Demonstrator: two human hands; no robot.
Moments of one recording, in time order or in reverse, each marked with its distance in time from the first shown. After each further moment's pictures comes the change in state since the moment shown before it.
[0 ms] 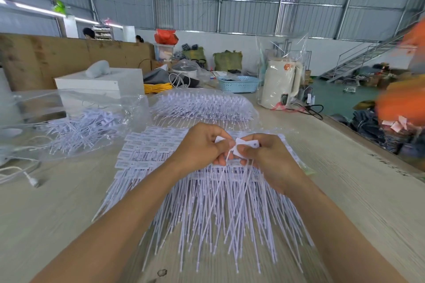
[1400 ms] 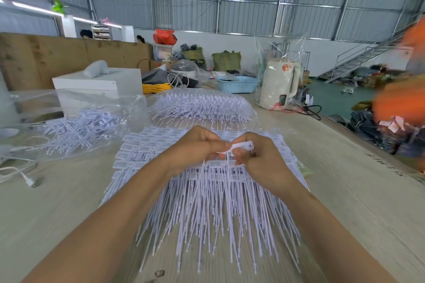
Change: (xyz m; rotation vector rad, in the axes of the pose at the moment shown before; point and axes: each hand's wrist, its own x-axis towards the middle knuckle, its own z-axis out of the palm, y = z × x) left_hand 0.001 0.003 -0.008 -0.126 -0.143 -0.151; right_hand -0.003 0.003 0.007 -0.313 0.011 -0.159
